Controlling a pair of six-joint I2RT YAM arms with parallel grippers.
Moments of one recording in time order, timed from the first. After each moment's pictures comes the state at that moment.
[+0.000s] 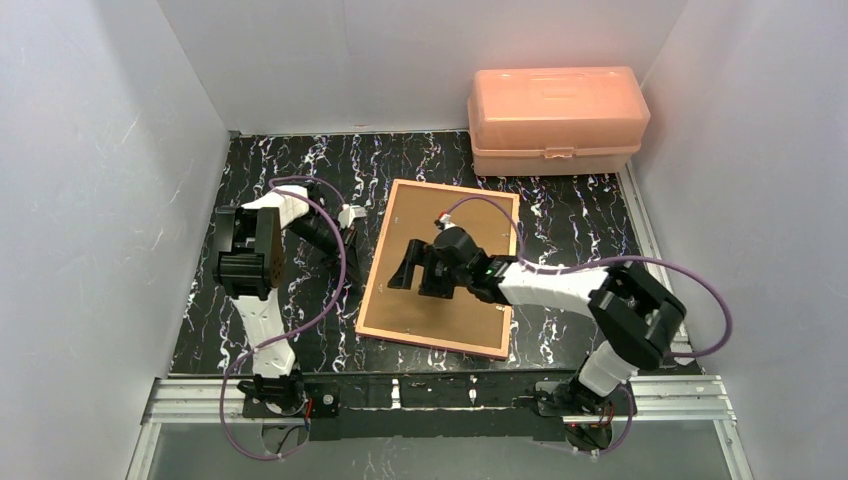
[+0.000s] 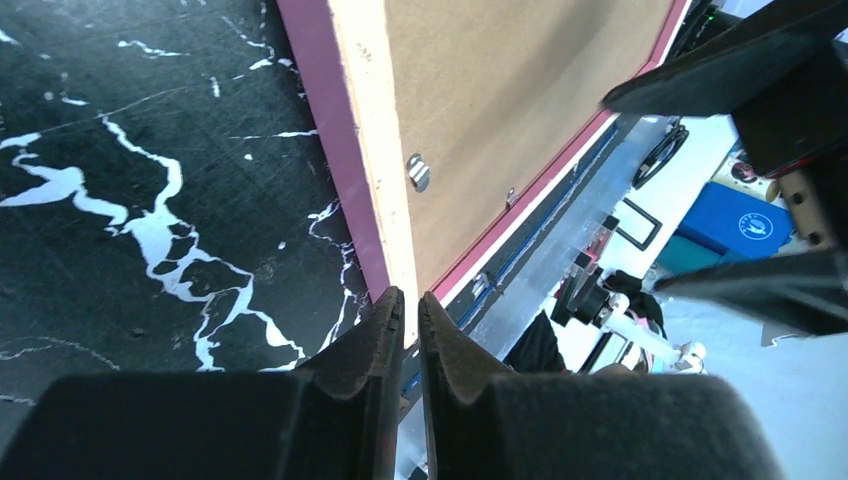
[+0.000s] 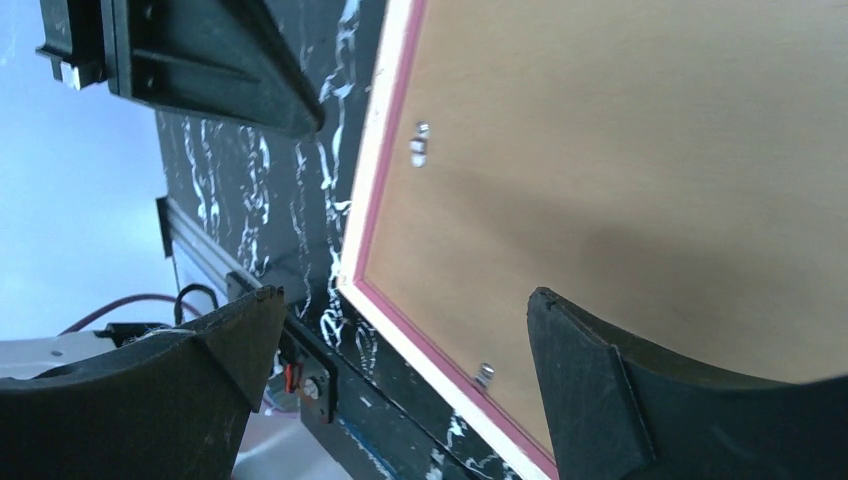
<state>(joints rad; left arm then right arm) -0.07 2.00 1.32 -1.17 0.80 0.36 0.93 1.55 0.85 0.05 -0.11 1.01</state>
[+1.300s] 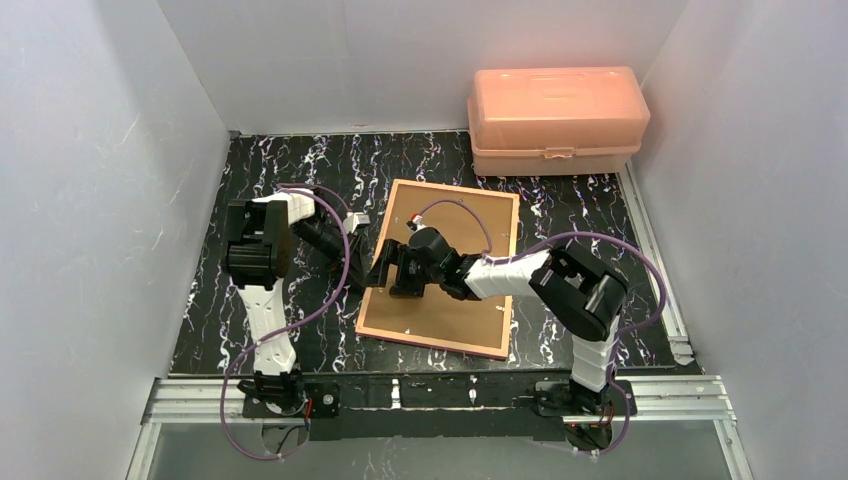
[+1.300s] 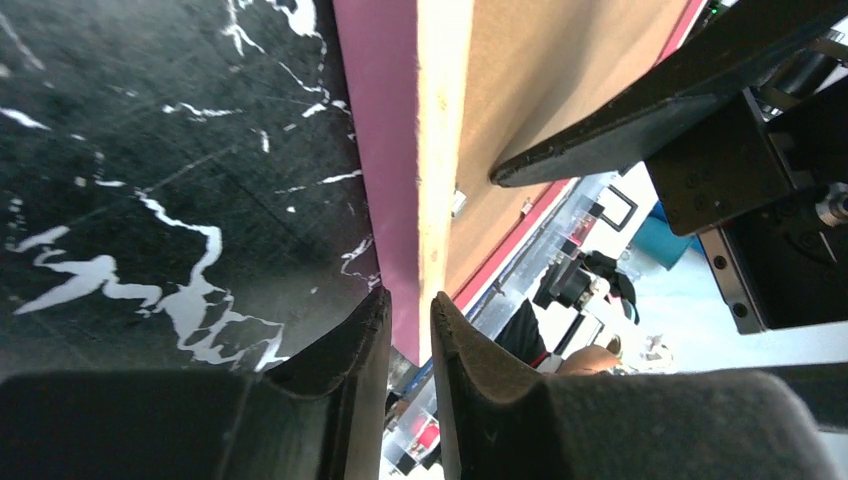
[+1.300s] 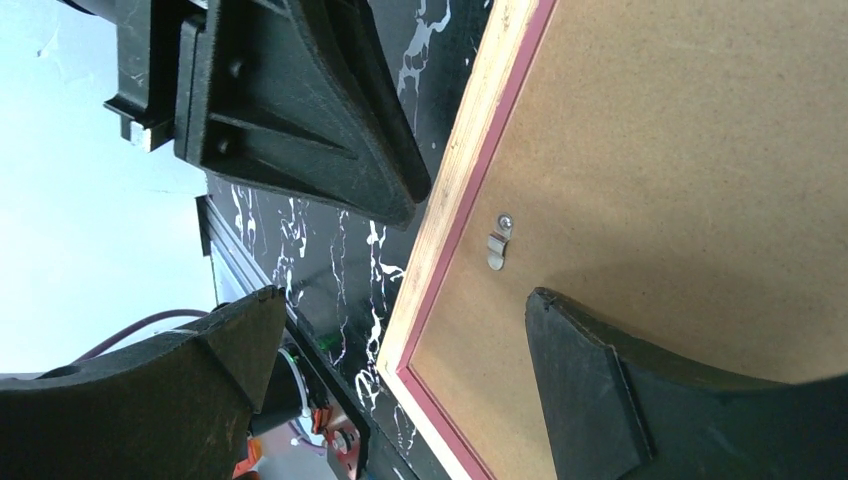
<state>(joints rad) -0.08 2.11 1.34 -1.18 0.83 0.37 0.98 1.87 1.00 0.31 -0.20 1.06</state>
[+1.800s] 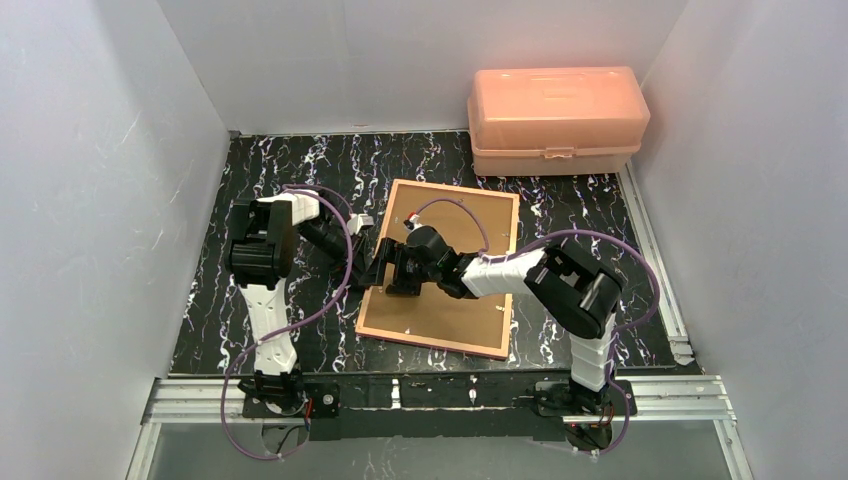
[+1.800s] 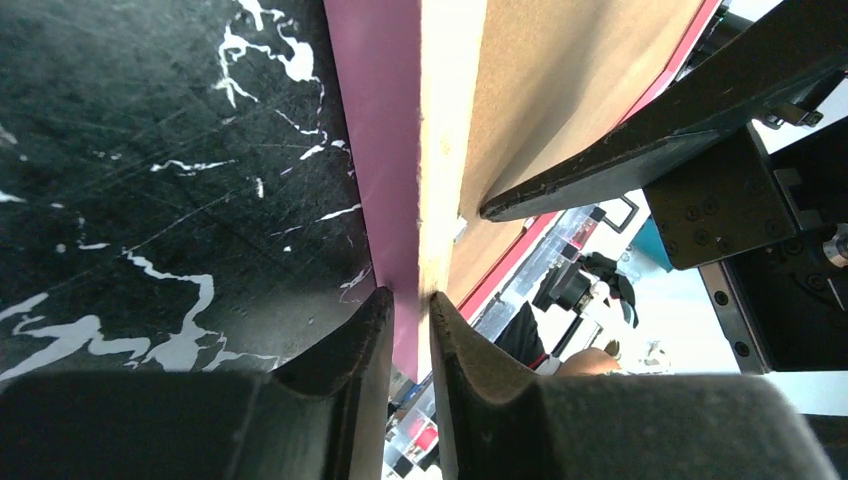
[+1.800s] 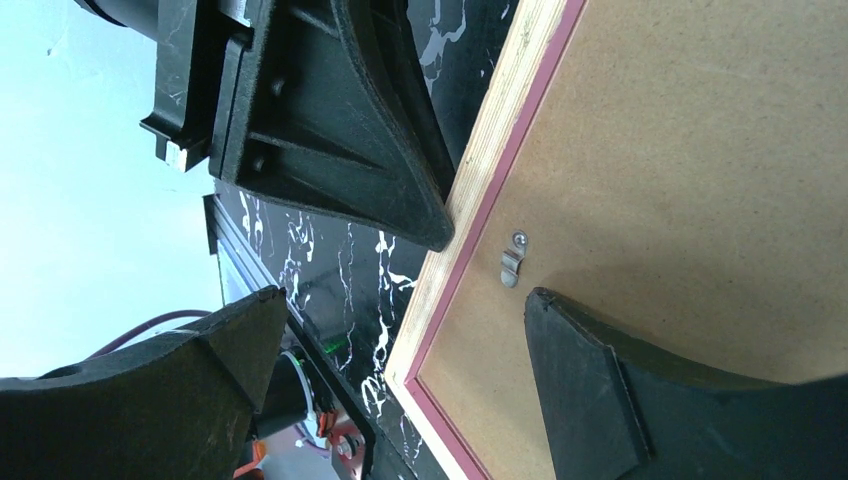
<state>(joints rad) -0.11 2.12 1.33 -1.13 0.81 0.32 0.98 1.90 1.03 0.32 -0.22 1.06</state>
